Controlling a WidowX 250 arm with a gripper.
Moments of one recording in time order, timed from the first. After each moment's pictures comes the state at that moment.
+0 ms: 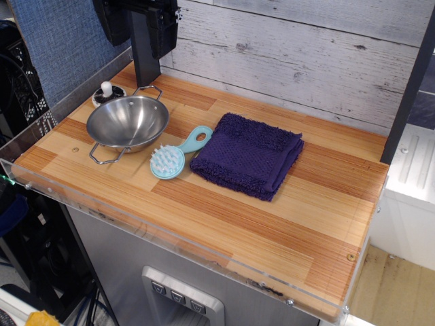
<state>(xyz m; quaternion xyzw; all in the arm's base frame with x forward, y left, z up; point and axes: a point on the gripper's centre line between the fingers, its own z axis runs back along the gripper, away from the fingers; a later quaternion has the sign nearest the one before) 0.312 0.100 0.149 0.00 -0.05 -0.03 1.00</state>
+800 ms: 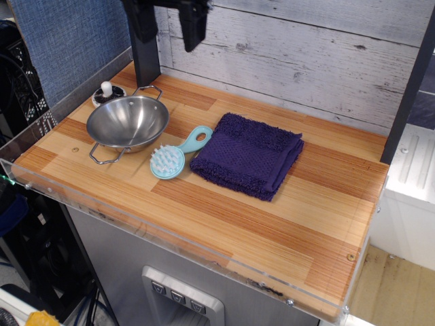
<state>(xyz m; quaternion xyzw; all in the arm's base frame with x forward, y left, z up) 0.340 0.081 0.142 -0.02 -0.06 0.01 1.00</state>
